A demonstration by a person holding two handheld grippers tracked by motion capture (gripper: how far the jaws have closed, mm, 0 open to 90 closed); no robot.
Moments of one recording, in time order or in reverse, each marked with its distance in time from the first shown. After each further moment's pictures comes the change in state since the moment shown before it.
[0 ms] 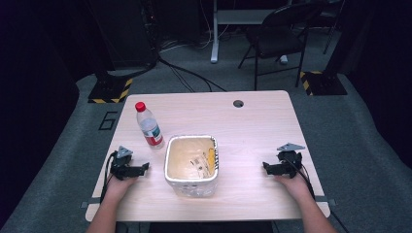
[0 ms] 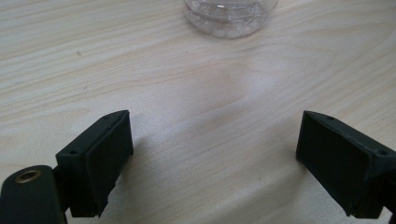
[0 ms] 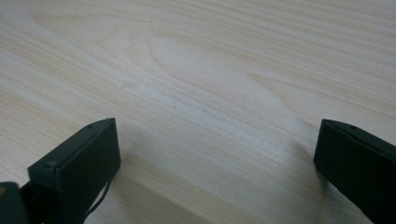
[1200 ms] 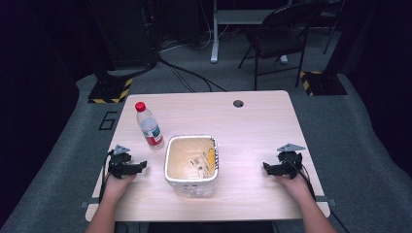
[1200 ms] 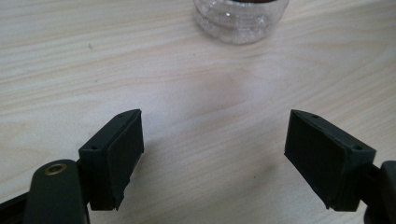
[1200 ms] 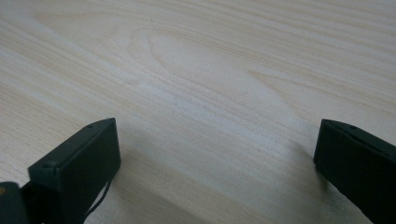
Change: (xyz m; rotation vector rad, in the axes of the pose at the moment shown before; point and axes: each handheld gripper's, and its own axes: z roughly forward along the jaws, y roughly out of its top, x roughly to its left) left arm 0.004 0.008 -0.009 0.018 -0.008 -0.084; right arm 0.000 -0.002 -0.002 0.000 0.001 -0.007
